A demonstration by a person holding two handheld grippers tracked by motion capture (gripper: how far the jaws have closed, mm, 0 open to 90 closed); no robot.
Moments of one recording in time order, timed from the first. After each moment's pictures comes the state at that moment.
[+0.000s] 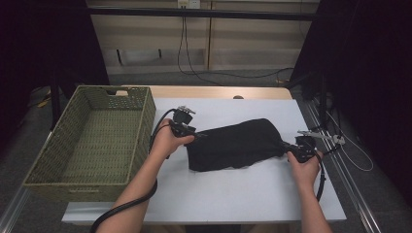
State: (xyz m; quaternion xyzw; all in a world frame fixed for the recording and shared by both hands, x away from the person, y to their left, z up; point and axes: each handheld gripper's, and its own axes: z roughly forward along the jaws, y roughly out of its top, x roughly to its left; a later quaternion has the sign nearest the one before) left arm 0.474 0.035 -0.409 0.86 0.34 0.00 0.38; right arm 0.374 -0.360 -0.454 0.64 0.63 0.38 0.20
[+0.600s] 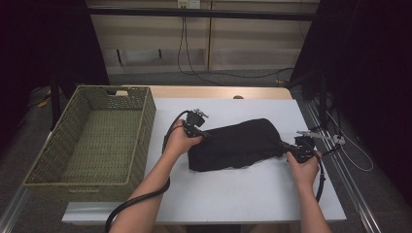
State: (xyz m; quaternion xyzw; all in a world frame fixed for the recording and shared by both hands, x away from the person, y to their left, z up) left arm 0.481 0.009 -0.422 0.89 0.30 0.00 0.35; right arm 0.373 -0.358 -0.454 0.64 0.63 0.38 0.20
